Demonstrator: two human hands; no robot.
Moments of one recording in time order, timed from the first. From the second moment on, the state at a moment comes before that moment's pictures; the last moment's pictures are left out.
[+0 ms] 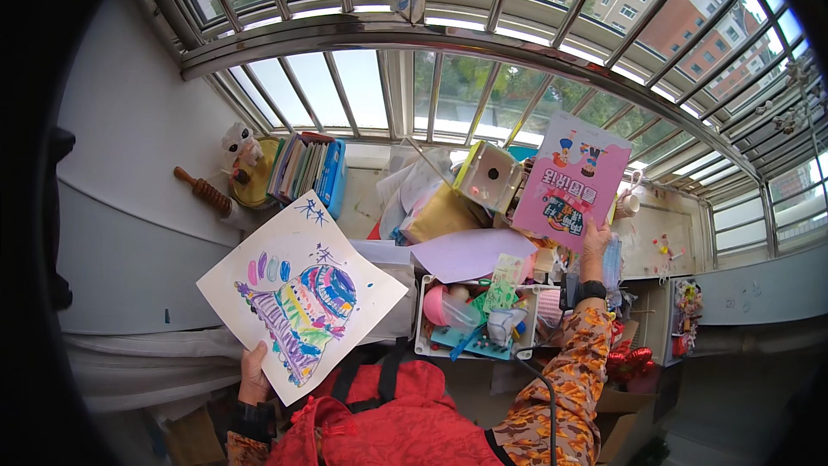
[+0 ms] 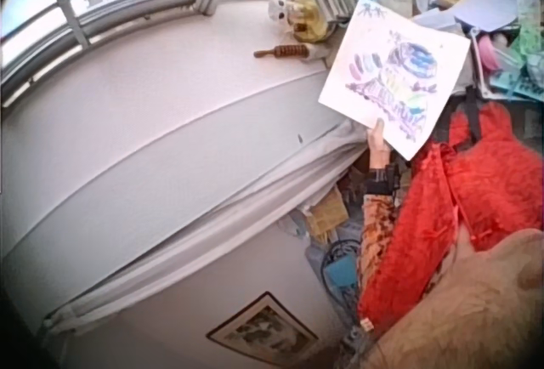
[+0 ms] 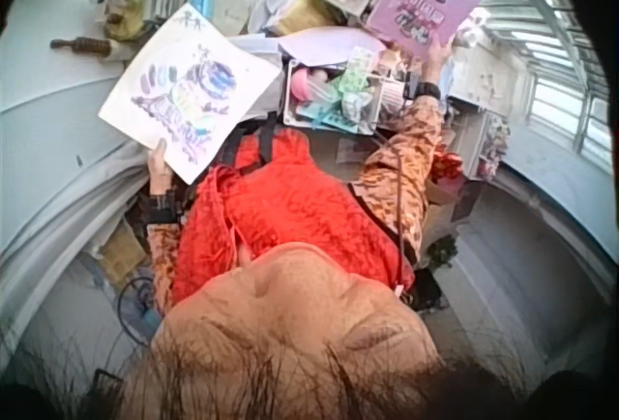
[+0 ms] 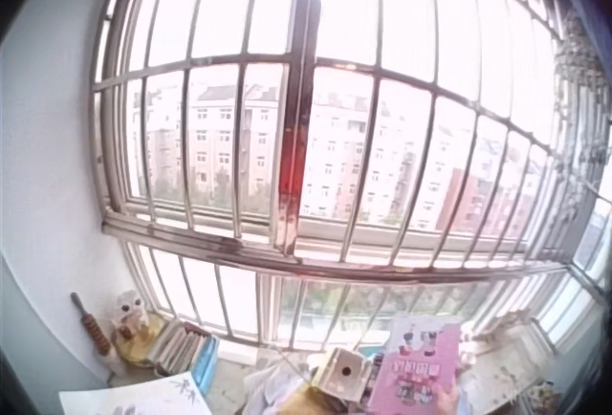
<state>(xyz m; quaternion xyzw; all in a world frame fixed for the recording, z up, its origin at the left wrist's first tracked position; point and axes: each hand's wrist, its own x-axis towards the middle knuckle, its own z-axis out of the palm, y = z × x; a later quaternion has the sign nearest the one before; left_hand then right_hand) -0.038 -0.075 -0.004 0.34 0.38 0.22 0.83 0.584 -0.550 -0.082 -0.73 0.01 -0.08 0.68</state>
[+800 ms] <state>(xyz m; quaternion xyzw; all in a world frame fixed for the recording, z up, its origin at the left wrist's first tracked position) -0.111 -0.081 -0.012 0.32 0.42 0.38 0.76 0.567 -0.428 -0.131 -0.97 0.05 -0.01 0.25</state>
